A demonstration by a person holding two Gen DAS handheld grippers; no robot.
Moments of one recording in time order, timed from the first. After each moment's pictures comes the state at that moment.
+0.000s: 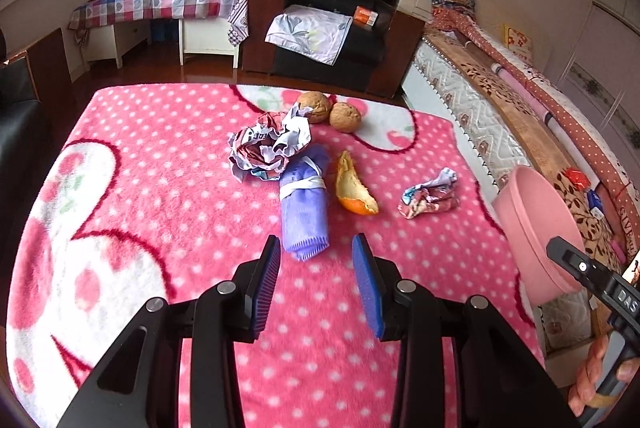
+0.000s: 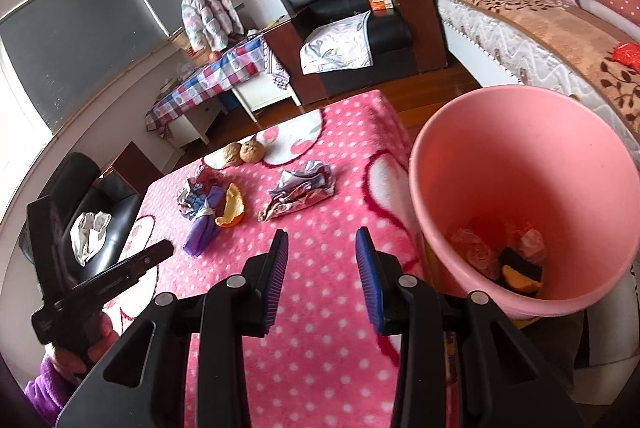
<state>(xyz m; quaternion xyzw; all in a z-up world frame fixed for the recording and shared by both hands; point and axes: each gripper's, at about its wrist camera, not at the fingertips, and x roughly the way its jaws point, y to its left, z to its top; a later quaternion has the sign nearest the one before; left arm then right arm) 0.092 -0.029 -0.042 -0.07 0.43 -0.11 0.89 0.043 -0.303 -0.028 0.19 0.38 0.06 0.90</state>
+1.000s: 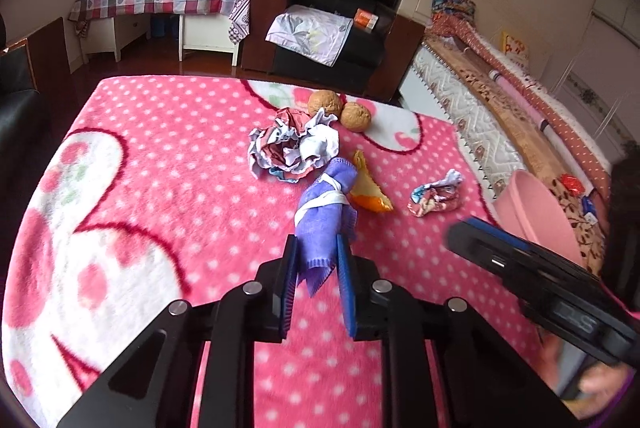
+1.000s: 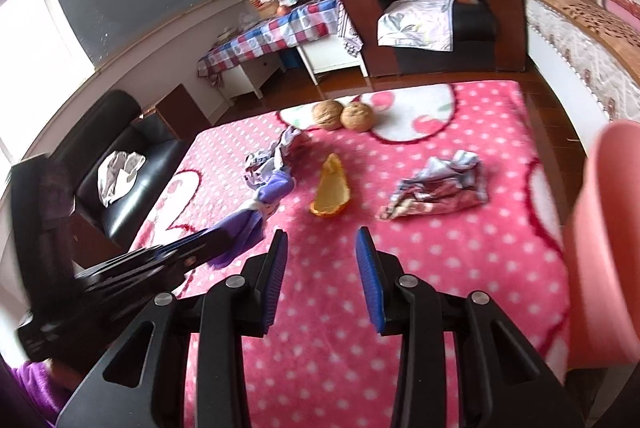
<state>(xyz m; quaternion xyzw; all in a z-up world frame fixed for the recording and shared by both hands) 0.082 -0.008 -0.045 -0.09 0.42 -0.12 0.90 0.099 -0.198 -0.044 0.12 0.41 0.18 0.89</state>
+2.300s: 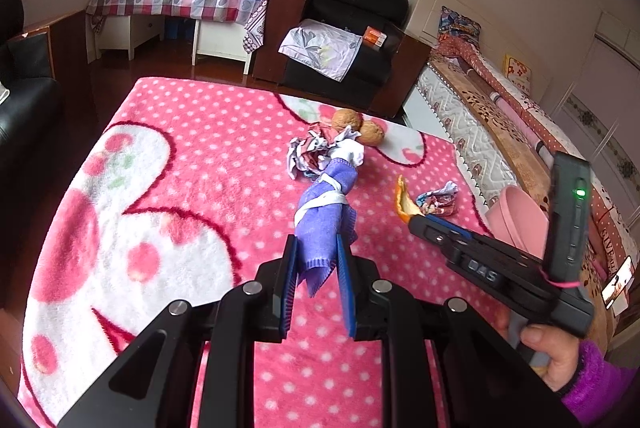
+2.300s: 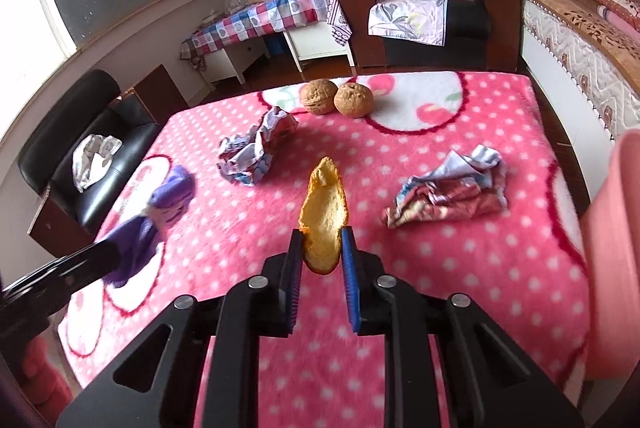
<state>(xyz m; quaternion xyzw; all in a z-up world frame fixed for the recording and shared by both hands) 0.047 0.027 -0.025 -0.11 0.40 -0.11 0.90 0.116 -0.183 -0.064 0.09 0.42 0.15 0.89</state>
